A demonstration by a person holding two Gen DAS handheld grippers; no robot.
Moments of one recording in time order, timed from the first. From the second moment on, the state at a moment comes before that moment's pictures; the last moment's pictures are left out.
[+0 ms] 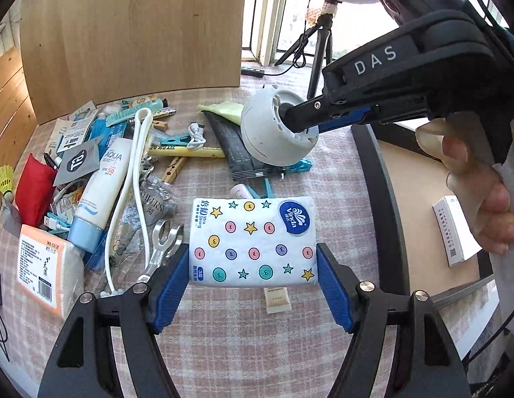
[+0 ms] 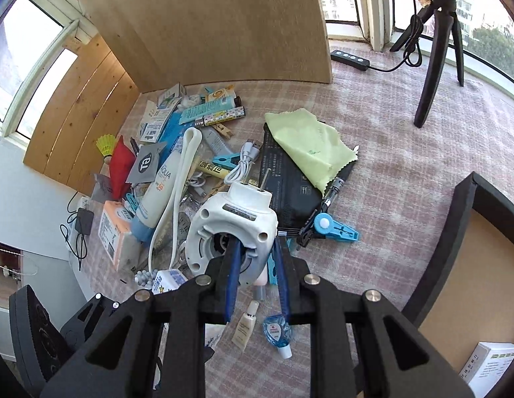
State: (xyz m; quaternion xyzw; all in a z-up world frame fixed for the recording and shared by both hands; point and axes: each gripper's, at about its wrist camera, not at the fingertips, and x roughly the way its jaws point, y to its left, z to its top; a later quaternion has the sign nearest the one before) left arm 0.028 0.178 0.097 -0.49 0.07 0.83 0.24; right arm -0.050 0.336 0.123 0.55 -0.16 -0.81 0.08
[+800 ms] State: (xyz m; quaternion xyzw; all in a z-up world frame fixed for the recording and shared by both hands) left arm 0.126 0.374 0.131 -0.44 0.15 0.79 0.40; right arm 0.089 0.550 0.143 0.49 -0.22 -0.83 -0.14
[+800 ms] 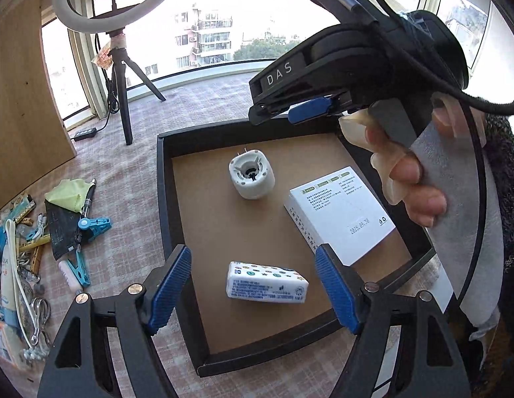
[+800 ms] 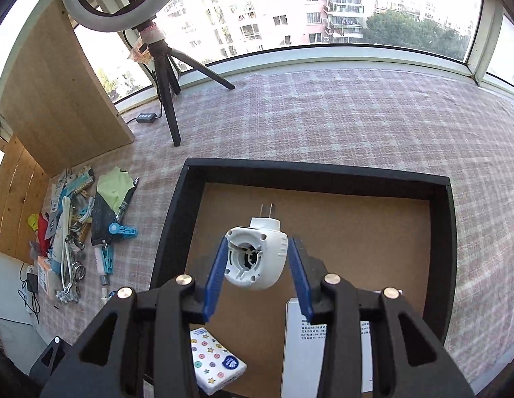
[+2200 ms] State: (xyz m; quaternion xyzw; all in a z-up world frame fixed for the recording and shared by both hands) left arm 0.048 -0.001 0.073 -0.54 -0.16 0.82 -0.05; right arm -0.148 0.223 0.117 0.55 -0.05 -0.82 0.12
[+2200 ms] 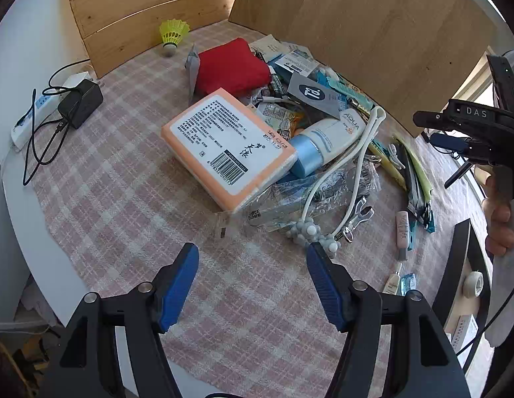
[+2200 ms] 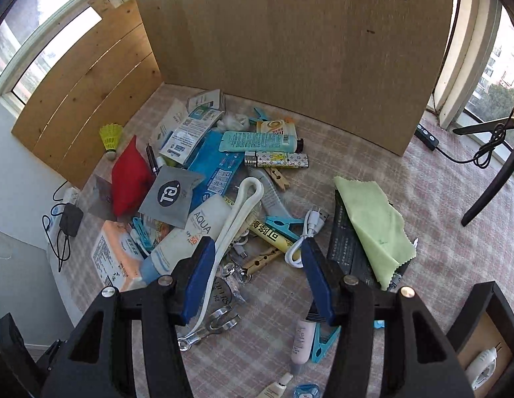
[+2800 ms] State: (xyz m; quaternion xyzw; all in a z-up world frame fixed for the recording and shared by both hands) left arm 0.007 0.030 0.033 -0.60 -0.20 0.77 -0.05; right arm -0.202 0.208 0.054 0.60 -0.10 -0.78 0.12
